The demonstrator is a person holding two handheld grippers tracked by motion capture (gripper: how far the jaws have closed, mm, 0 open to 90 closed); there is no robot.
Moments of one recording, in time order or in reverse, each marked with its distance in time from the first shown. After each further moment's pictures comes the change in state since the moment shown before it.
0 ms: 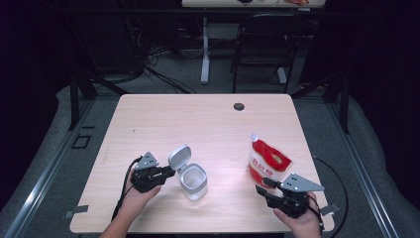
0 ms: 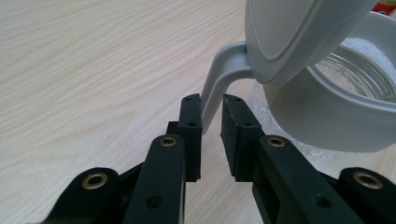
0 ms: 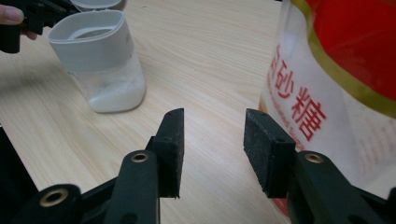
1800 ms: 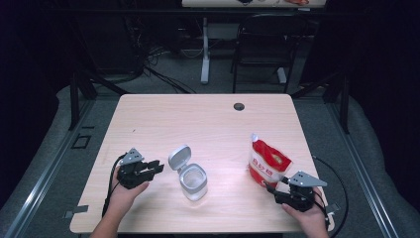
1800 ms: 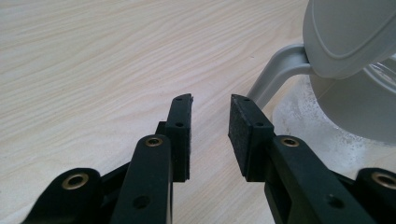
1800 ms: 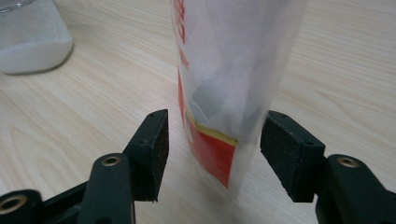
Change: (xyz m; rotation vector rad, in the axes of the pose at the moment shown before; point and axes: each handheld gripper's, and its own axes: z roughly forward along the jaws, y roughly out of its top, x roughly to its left) left arm 0.027 -0.005 -0.026 -0.017 0.065 -0.066; right arm -0.048 -0.036 0.019 0.046 -0.077 0.016
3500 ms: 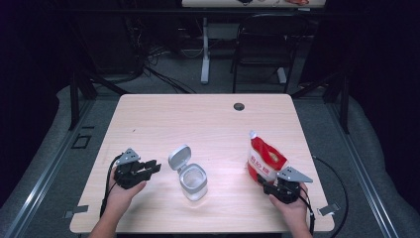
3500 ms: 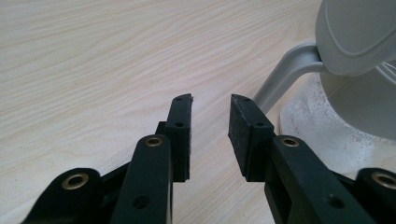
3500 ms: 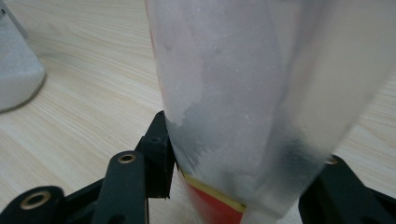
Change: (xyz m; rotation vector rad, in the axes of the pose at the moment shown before) left arm 0.006 -0.003 -0.004 -0.002 0.016 -0.013; right arm 0.007 0.001 0.040 -0.079 -0.057 0.063
